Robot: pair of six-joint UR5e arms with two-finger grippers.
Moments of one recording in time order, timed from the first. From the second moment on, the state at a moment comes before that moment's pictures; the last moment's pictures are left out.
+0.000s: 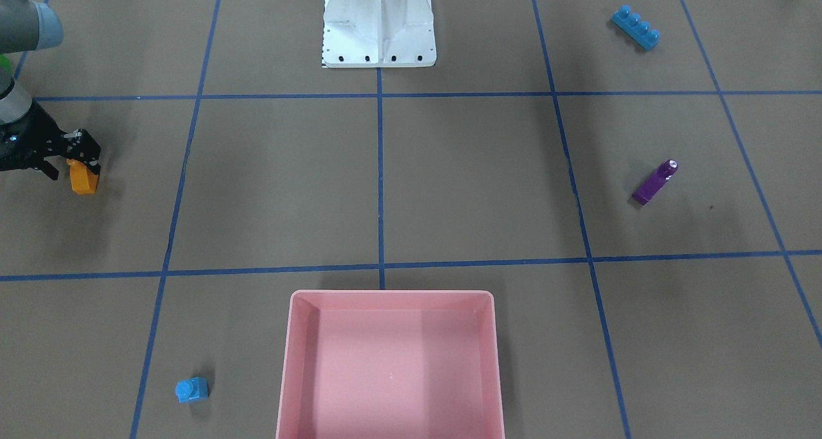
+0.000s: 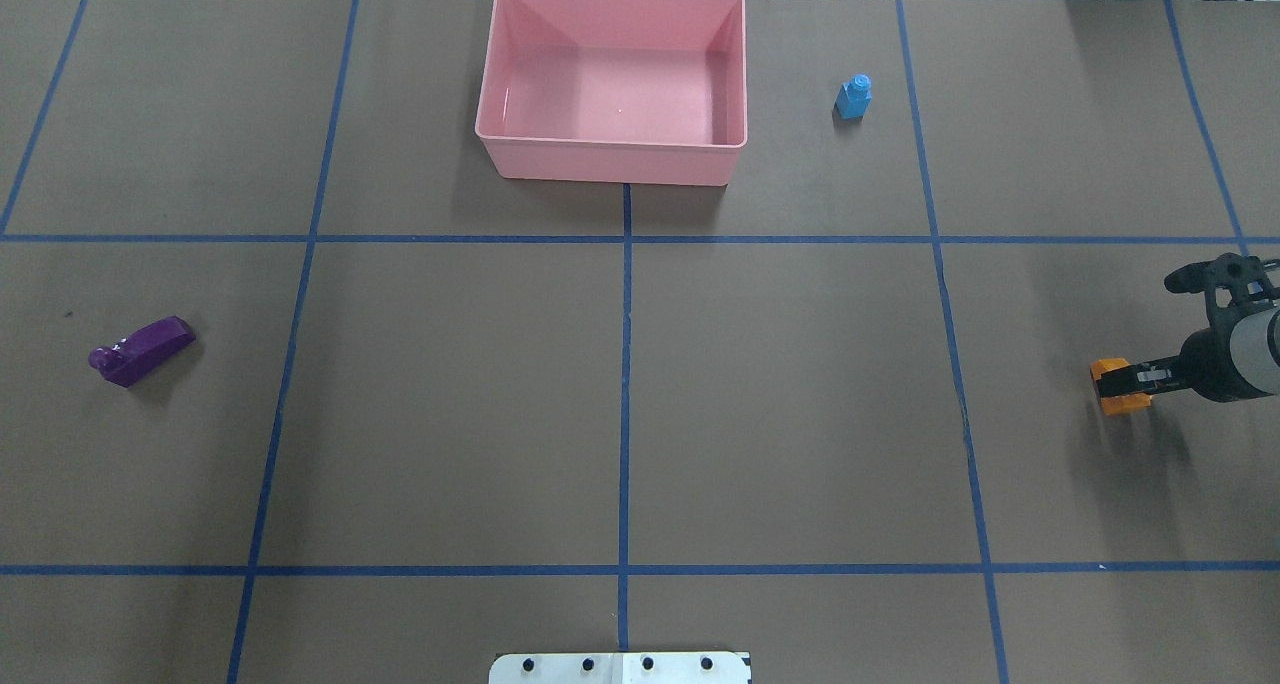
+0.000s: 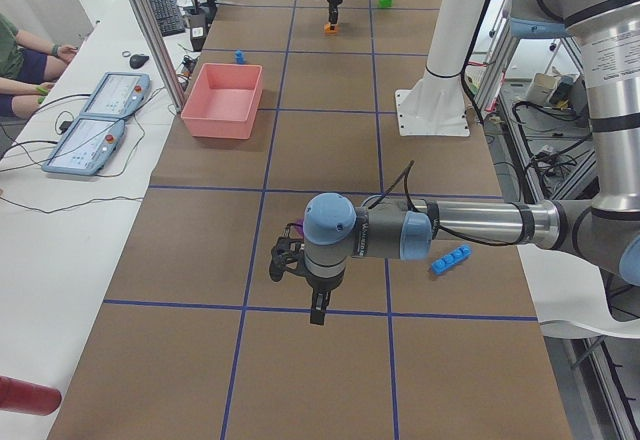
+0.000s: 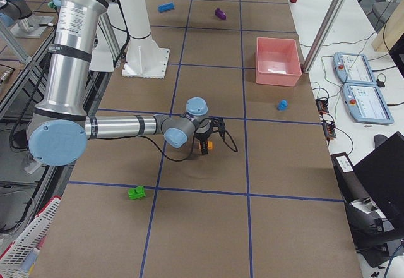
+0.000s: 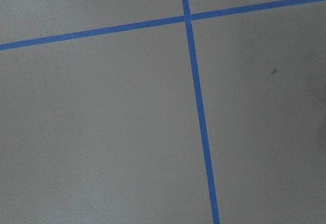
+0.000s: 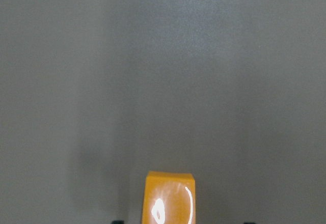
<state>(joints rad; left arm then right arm) -1.60 -1.31 -1.85 -1.59 -2.32 0.13 0.84 -1.79 1.72 -0.82 2.03 0.84</state>
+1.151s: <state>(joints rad) -1.60 -1.32 -1.87 -1.60 -2.33 0.13 0.92 -1.53 1.81 -1.09 2.09 0.84</state>
